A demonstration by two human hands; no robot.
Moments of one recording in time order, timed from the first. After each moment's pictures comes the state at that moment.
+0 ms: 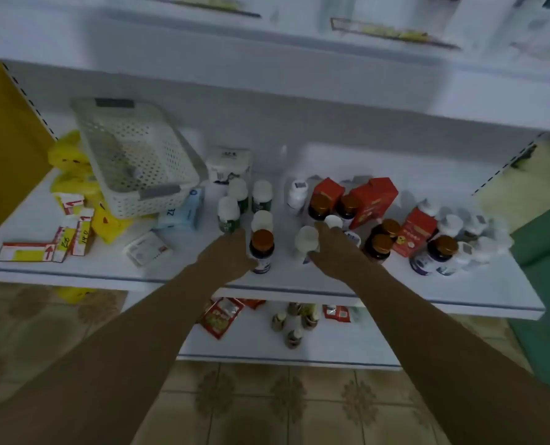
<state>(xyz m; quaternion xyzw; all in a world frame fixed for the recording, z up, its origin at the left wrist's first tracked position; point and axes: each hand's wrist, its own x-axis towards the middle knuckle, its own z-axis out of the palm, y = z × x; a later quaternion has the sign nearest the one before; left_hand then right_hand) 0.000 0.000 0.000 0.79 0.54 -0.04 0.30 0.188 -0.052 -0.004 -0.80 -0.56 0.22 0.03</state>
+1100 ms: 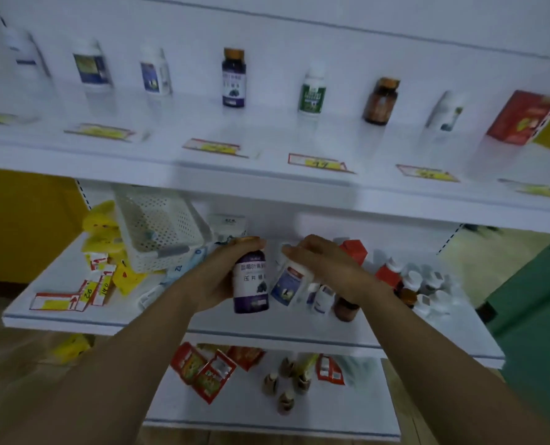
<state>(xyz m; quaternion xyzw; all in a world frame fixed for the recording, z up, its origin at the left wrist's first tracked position) -0.010 -0.037 0.124 0.45 0.37 0.26 0.77 0.175 -0.097 0.141 -0.67 -0.52 0.41 0.33</state>
